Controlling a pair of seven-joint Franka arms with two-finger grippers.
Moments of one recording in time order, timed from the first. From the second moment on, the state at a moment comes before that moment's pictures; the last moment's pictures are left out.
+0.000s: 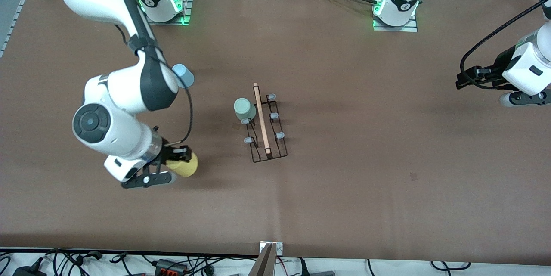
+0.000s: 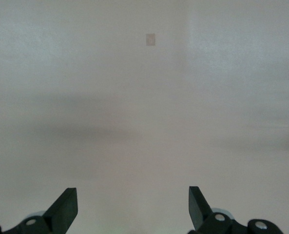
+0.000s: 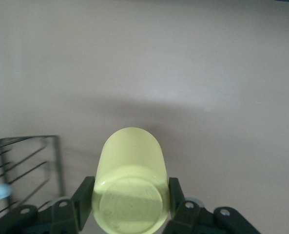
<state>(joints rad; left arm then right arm) -0.02 0.08 0.01 -1.60 0.00 1.55 -0.09 0.34 0.73 -0.01 -1.06 0.10 1.85 0.14</state>
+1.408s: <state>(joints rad) -0.02 0.08 0.00 -1.60 0.00 1.55 -0.09 0.52 0.81 0.07 -1.10 0.04 1.97 0.16</state>
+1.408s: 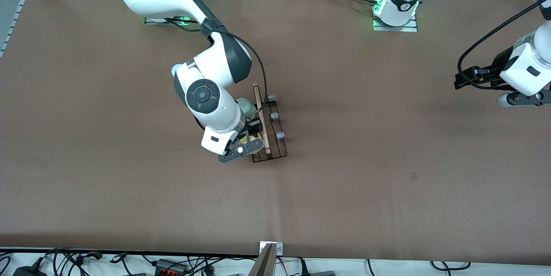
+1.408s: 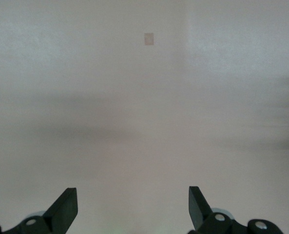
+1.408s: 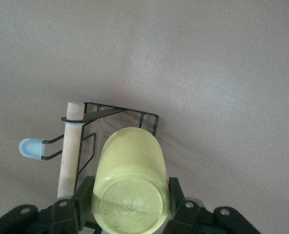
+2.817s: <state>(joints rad) -0.01 0.09 0.00 -1.60 0.00 1.55 -0.09 0.42 0.62 -0.17 -1.08 0.02 1.70 0.18</state>
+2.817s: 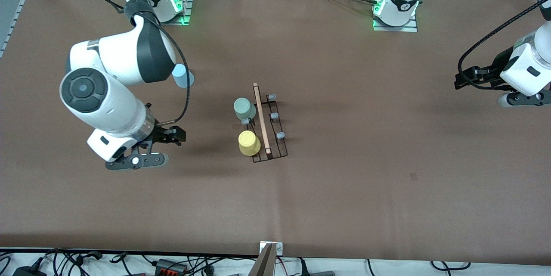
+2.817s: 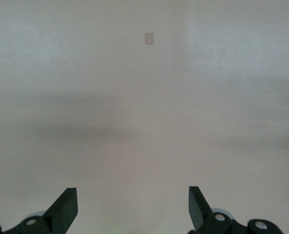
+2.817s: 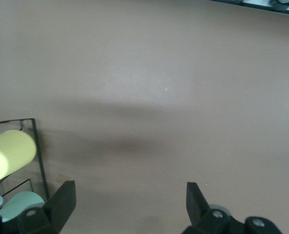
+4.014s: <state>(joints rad) -0.01 0.09 0.00 -1.60 0.00 1.55 -0.09 -0.06 0.28 -0.01 -1.32 0.02 1.59 -0.04</state>
